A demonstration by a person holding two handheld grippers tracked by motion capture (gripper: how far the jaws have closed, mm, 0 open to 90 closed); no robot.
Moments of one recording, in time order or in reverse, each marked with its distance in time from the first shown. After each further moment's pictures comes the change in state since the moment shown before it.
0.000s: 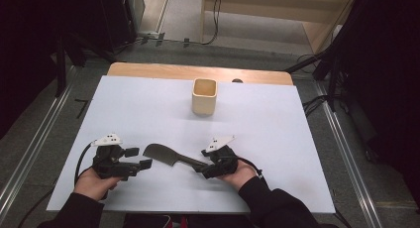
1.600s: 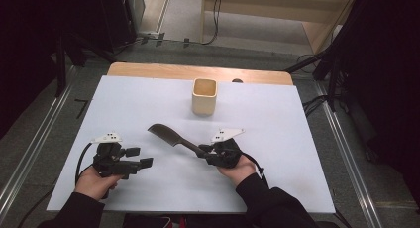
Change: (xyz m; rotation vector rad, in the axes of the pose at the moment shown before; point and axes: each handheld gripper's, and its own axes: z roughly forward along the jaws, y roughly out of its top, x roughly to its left) left arm 0.002 0.003 0.002 0.006 -0.026 -0.054; right arm -0.006 0.020 -0.023 -0.126 -0.022 0.107
